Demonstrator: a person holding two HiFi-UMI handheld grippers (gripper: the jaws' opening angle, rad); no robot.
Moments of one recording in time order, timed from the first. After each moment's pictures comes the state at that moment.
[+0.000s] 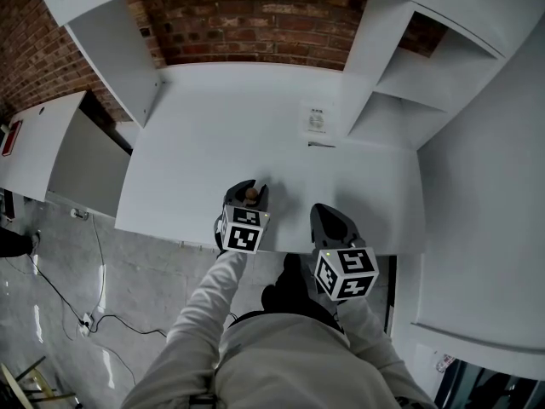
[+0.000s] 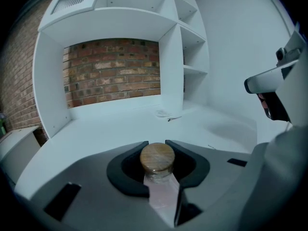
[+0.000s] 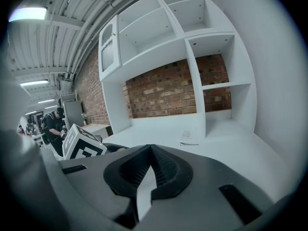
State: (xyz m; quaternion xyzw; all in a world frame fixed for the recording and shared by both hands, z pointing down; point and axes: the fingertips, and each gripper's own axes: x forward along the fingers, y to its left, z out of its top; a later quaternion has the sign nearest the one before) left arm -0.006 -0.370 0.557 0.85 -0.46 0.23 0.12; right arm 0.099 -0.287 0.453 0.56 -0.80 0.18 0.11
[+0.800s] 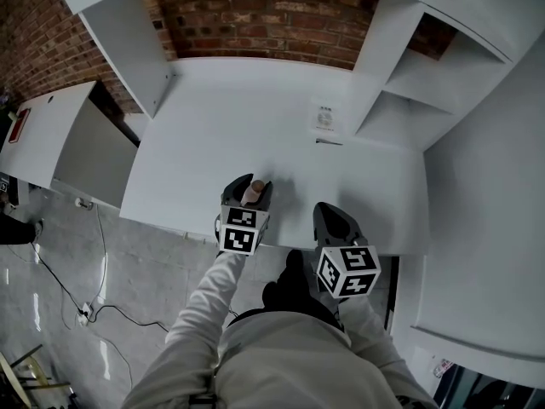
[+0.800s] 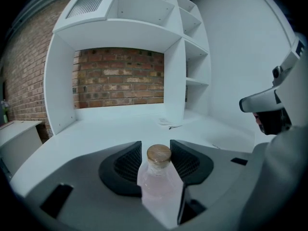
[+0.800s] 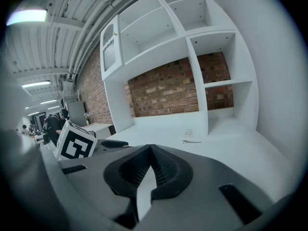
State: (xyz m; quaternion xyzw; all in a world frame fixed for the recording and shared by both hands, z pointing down) left arm -0.019 -0.357 0.524 0.85 -0.47 0.18 0.11; right arm 0.094 -0.279 0.457 0.55 -0.80 0.19 0.11
